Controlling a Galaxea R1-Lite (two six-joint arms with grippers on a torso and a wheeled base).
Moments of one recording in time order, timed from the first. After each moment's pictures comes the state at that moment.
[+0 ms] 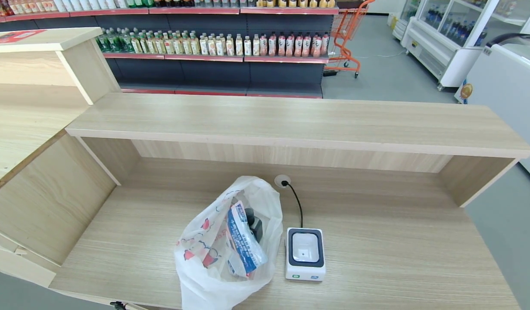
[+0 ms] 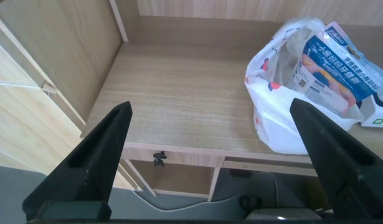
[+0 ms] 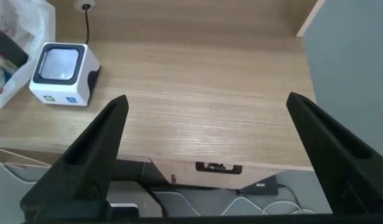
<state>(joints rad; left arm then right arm) 0.00 0.00 0.00 0.00 0.00 0.02 -0.07 0.09 0.00 -0.01 0.06 -0.08</state>
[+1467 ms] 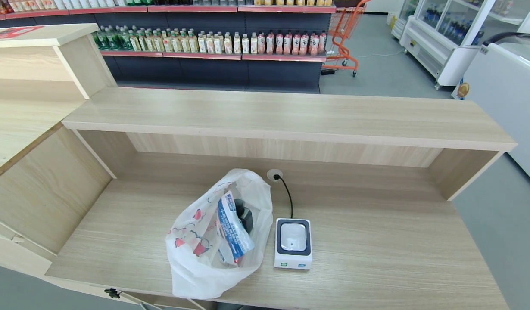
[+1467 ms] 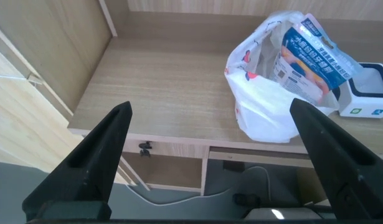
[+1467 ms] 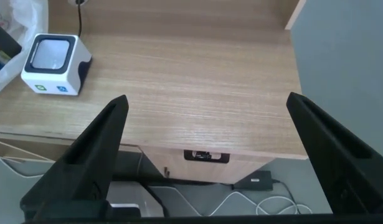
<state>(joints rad) 0.00 0.00 0.00 0.00 0.00 0.01 -0.07 0.09 0.00 -0.01 0.06 -0.07</state>
